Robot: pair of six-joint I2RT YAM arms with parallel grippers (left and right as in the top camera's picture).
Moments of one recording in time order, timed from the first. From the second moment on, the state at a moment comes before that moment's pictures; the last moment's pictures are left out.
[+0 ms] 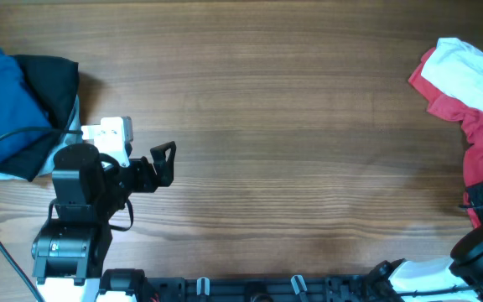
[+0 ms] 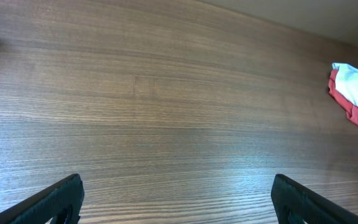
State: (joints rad) left arm -0.04 0.75 0.78 -0.66 0.27 -0.25; right arm -0.86 1.70 0.86 -0.48 0.41 0.42
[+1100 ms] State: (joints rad) left arm -0.04 0.75 0.78 -0.68 0.27 -0.24; right arm -0.59 1.14 1.04 -0.82 0.26 0.35
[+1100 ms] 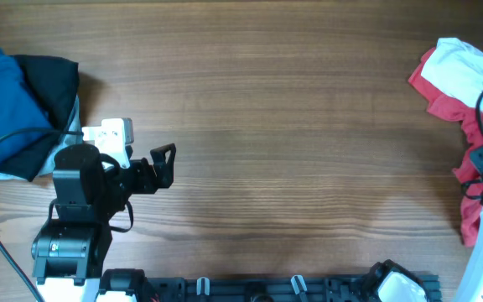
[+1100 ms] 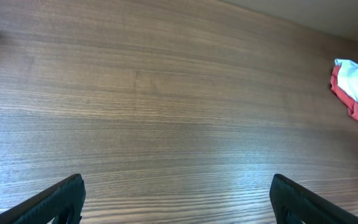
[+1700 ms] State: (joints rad) left arm -0.04 0.75 0.78 -0.70 0.27 -0.24; right arm -0.59 1.22 1.04 -0.84 0.26 0.34
